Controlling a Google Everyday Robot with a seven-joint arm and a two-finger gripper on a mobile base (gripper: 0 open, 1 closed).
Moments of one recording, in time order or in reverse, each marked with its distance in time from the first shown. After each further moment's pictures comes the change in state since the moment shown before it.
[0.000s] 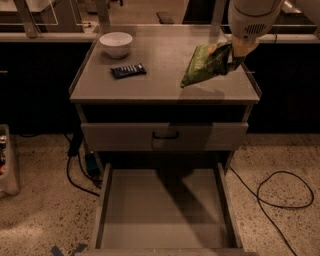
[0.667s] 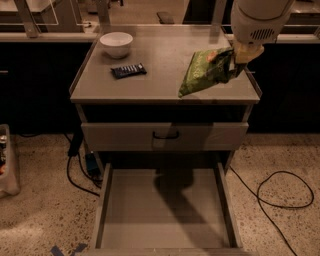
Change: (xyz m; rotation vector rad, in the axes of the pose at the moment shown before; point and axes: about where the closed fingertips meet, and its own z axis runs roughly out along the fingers) arm -0.006 0.036 -0.034 -0.004 -0.026 -0.010
